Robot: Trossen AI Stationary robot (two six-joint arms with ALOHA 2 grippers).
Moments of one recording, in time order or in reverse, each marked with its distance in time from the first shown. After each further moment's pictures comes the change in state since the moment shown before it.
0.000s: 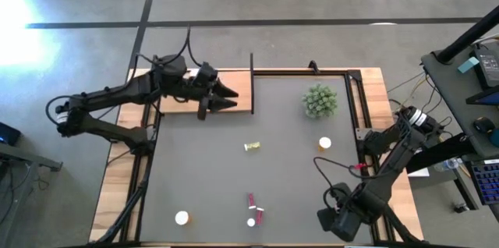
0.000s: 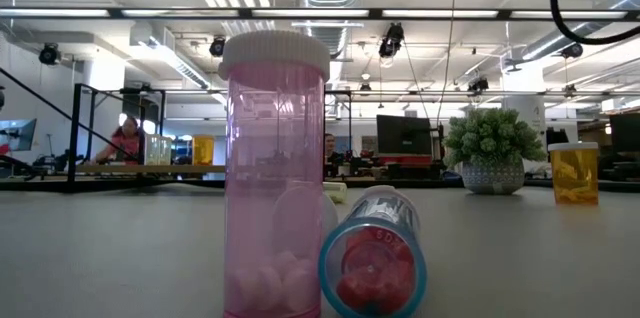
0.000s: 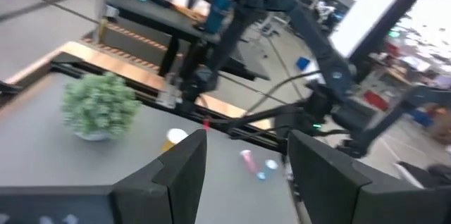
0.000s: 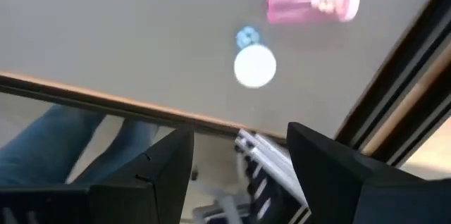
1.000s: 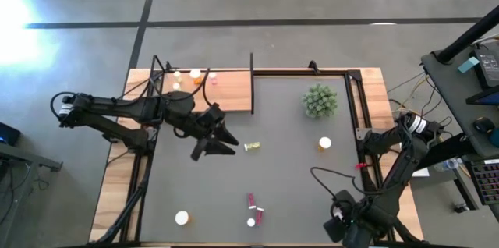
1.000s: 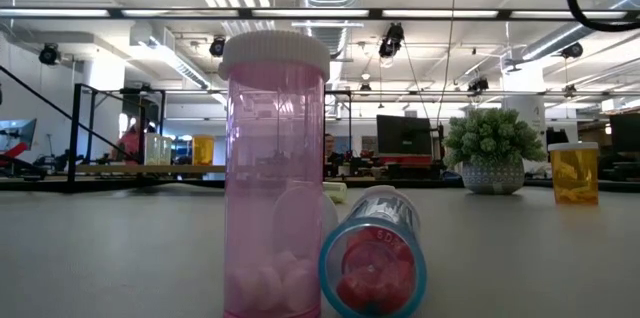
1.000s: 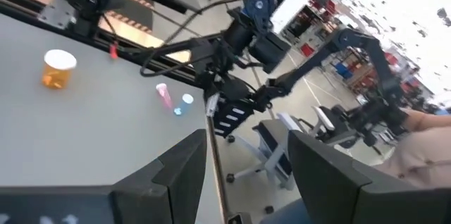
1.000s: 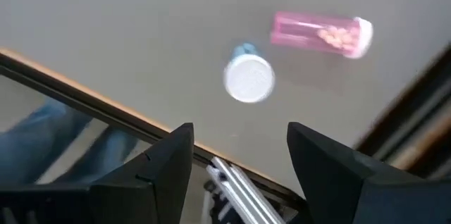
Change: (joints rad) left arm -0.343 0.030 -0.044 0.001 -0.059 -0.169; right arm 0.126 0.062 -0.009 0.017 0.164 -0.097
